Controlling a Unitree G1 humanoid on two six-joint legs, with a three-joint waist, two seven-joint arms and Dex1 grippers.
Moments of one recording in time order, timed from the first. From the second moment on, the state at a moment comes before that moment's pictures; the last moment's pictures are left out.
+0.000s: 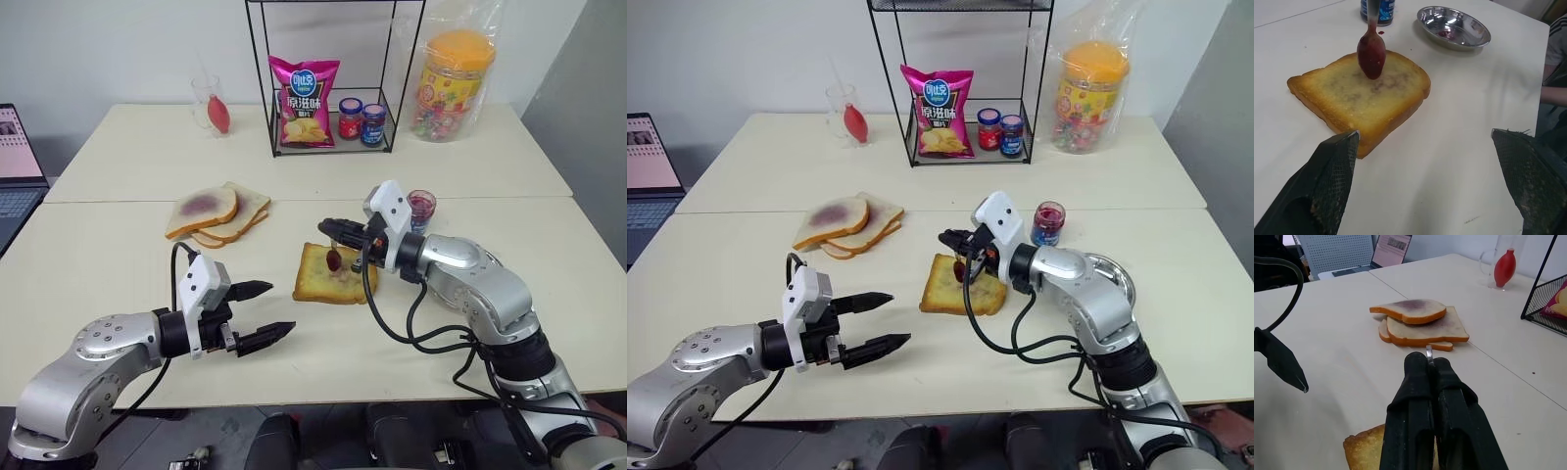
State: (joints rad) left arm 0.04 0.76 0.20 -0.57 -0.68 0.71 -0.88; right arm -0.59 -0.35 0.25 -0.27 0.39 0.66 0.56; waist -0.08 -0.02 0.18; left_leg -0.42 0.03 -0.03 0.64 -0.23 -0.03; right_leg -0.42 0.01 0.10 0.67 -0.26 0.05
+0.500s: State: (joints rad) left arm 0.03 0.77 0.20 -0.55 -0.68 0.71 -0.89; right arm -0.60 -0.34 0.25 -0.27 0.38 0.65 0.57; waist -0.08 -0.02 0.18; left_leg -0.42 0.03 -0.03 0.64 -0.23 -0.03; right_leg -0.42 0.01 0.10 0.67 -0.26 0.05
